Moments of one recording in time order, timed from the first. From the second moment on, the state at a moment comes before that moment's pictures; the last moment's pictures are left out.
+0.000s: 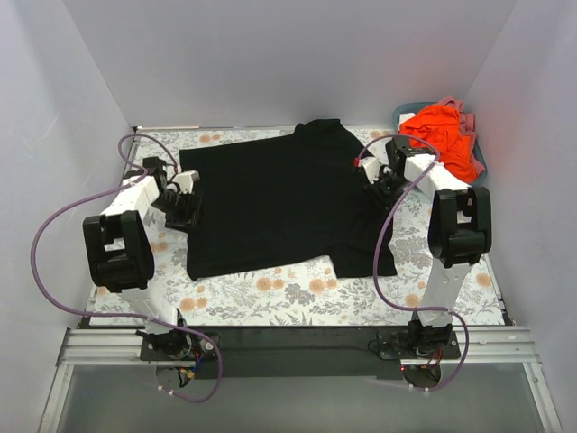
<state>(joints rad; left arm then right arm) 0.14 1.75 1.25 -0.90 0.44 0.27 0.13 1.93 1.49 -0.91 -0.28 -0.63</state>
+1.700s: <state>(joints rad) 0.08 1.91 1.29 -0.88 0.39 0.33 0.20 1.86 1.24 -0.90 -0.24 -0.65</state>
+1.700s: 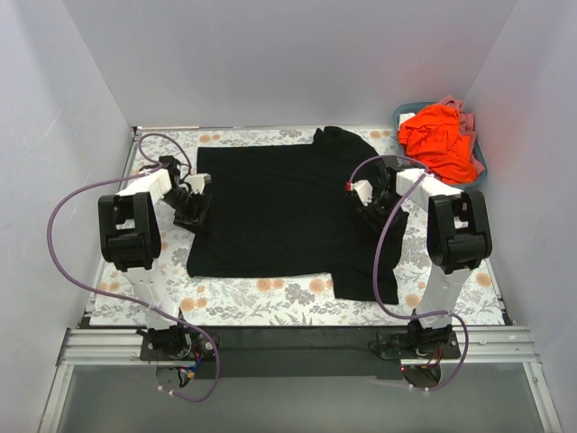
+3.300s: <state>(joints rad) 0.09 1.42 0.93 -0.98 0.44 0.57 -0.09 1.64 1.06 -1.02 -0.43 -0.74</state>
